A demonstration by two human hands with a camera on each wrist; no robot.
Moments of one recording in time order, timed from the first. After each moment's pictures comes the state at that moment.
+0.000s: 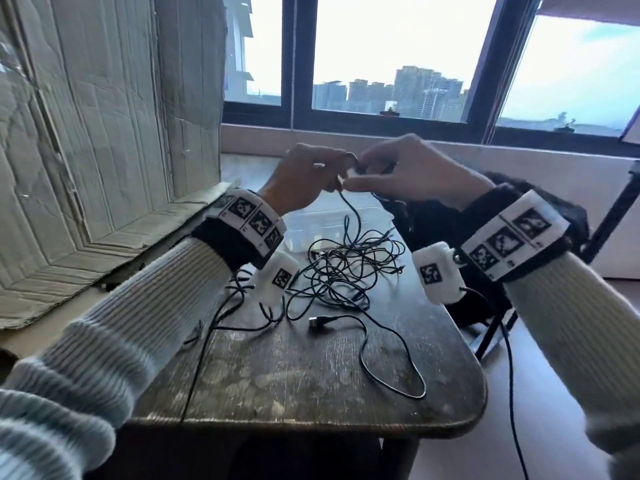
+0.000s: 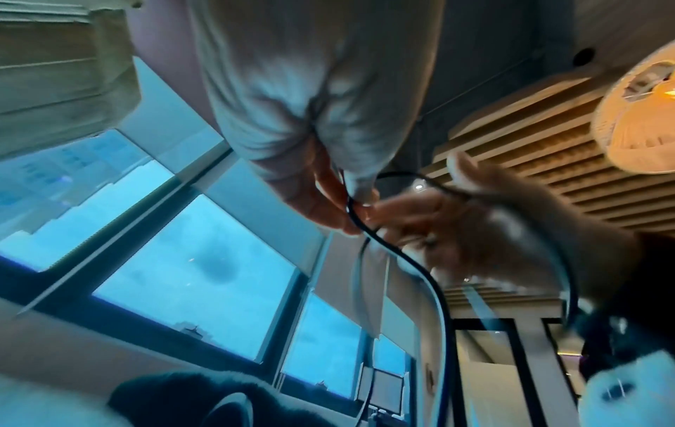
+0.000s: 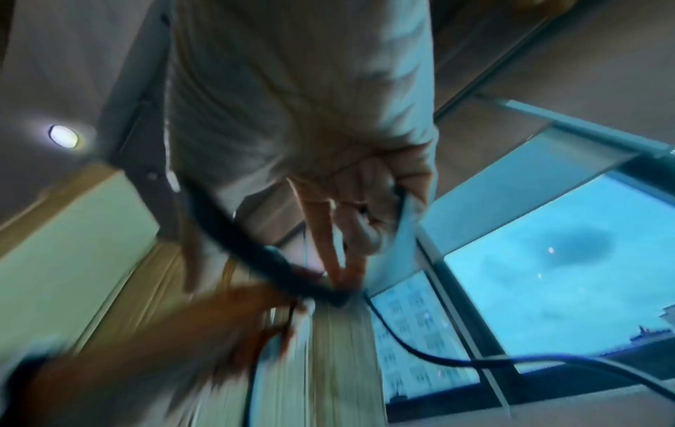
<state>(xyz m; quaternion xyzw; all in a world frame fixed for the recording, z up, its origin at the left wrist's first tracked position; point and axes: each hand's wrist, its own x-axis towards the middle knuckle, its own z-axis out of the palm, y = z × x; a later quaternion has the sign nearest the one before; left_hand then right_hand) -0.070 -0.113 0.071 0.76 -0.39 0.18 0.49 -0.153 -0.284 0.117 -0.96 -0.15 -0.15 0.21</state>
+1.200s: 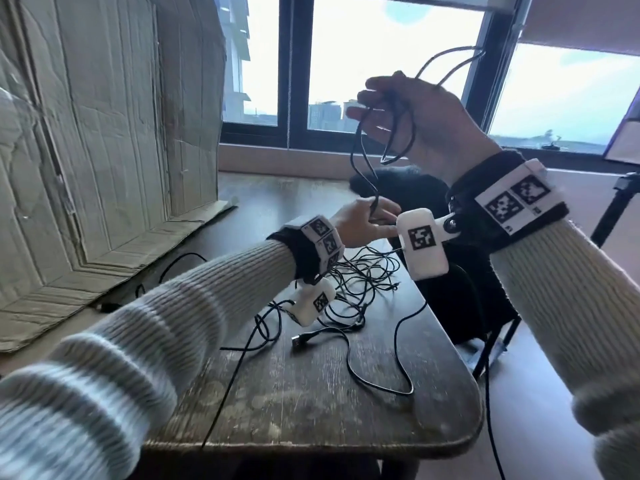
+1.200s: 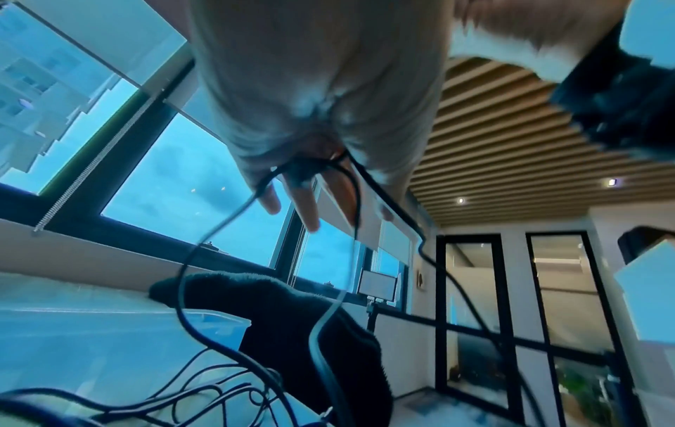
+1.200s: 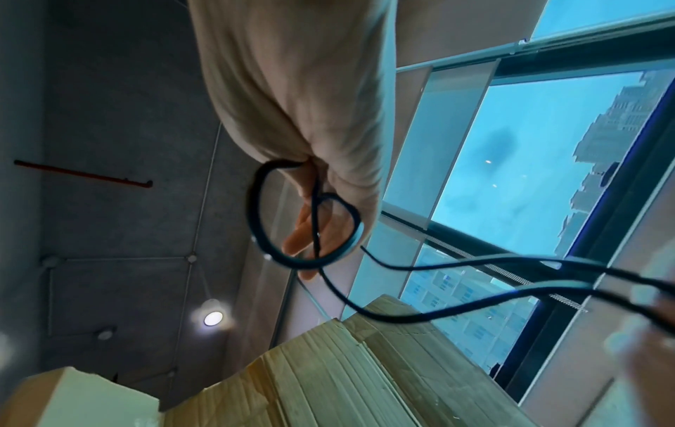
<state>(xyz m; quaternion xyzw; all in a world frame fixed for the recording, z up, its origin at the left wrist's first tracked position) -0.061 -0.197 0.044 0.80 -0.40 0.03 0.45 -0.145 -0.281 0.175 -0.62 -0.19 -0.13 0.75</state>
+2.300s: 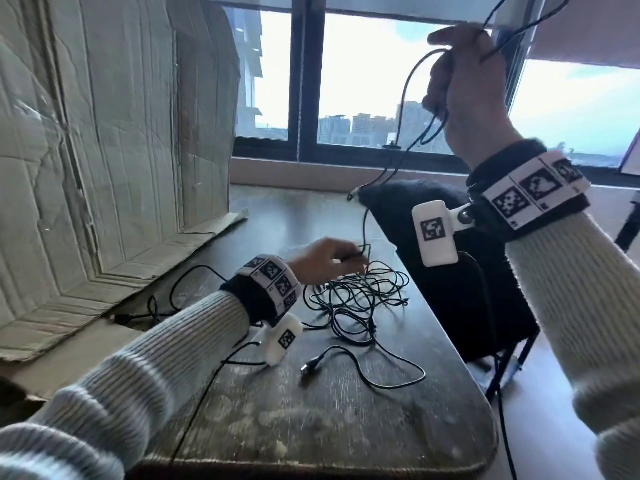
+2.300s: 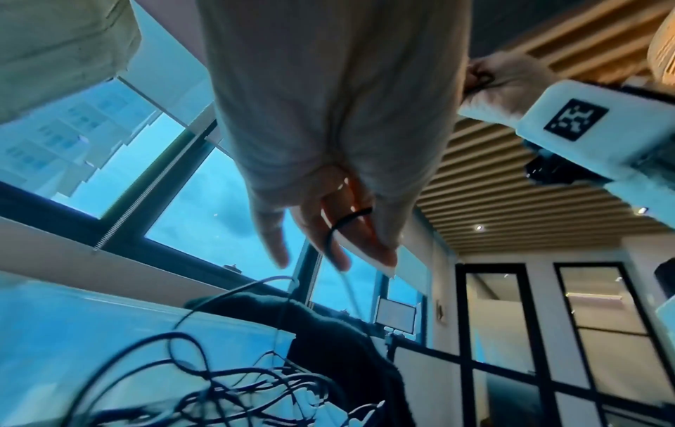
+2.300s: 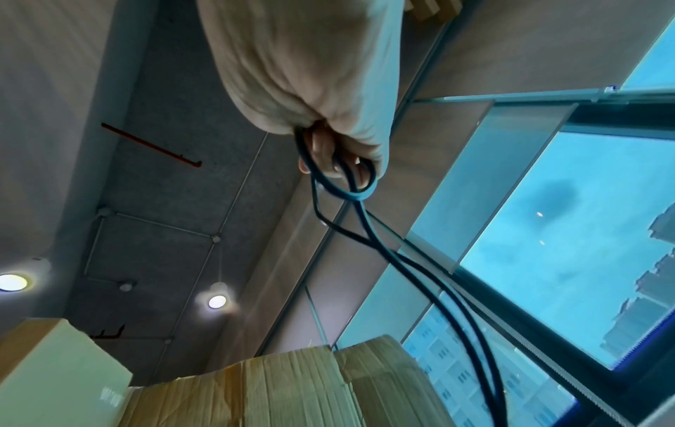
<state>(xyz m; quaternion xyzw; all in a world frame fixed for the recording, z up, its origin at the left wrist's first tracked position) -0.057 -0.131 0.007 0.81 -0.41 -0.04 0.42 -0.131 -0.296 0.207 -0.62 -0.18 -0.42 0.64</state>
